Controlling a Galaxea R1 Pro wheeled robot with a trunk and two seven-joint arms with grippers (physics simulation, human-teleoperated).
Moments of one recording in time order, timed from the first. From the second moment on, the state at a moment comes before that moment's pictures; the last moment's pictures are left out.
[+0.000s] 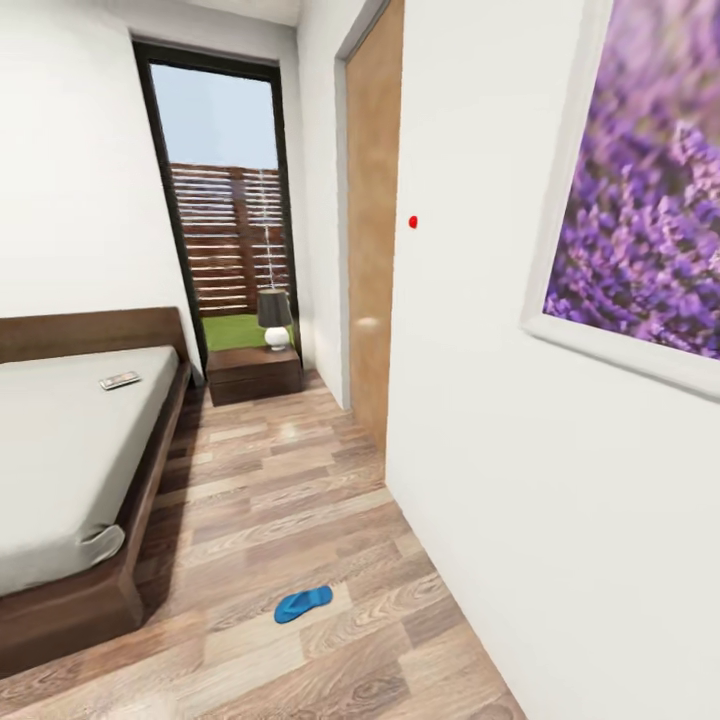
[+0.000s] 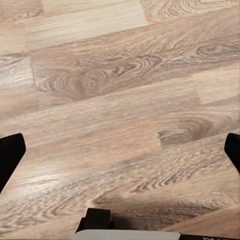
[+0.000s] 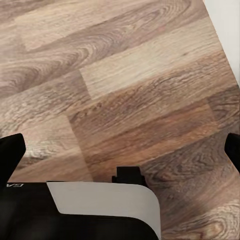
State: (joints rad) left arm 0.00 -0.01 0.02 -0.38 0.09 -0.30 0.00; right arm -0.01 0.00 -0.01 -0.36 0.00 -0.14 -0.02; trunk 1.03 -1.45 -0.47
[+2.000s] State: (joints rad) left arm 0.00 -0.01 0.02 -0.38 0.09 -0.30 0.00; right arm -0.01 0.00 -0.01 -0.36 0.01 -0.14 -0.02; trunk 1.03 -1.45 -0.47
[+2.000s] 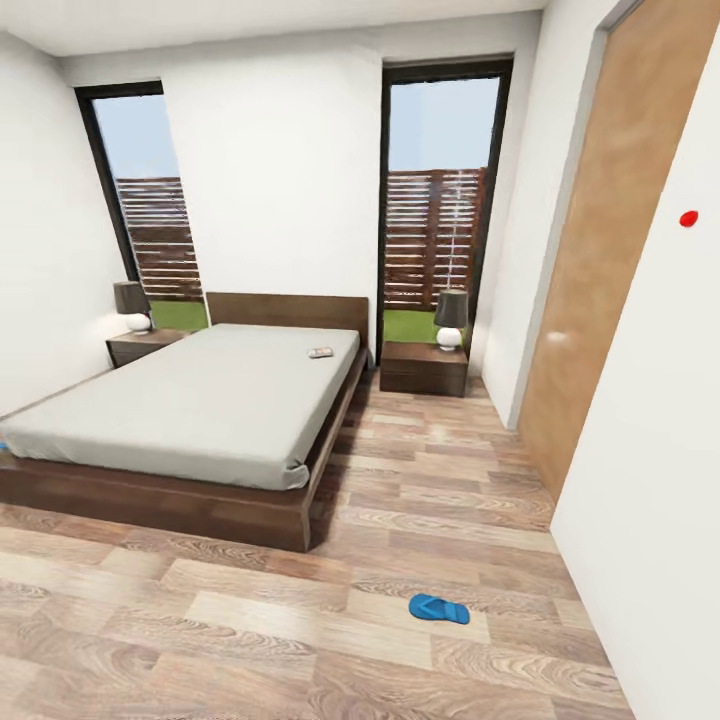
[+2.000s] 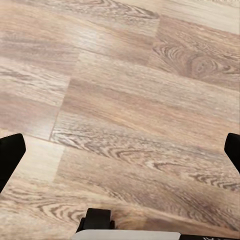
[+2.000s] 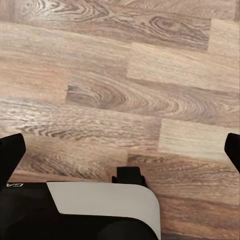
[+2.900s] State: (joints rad) left arm 0.00 -0.01 0.02 -0.38 0.09 -0.30 0.00; right arm -0.01 0.00 -0.01 -0.36 0.01 -0.14 -0.02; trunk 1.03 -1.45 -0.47
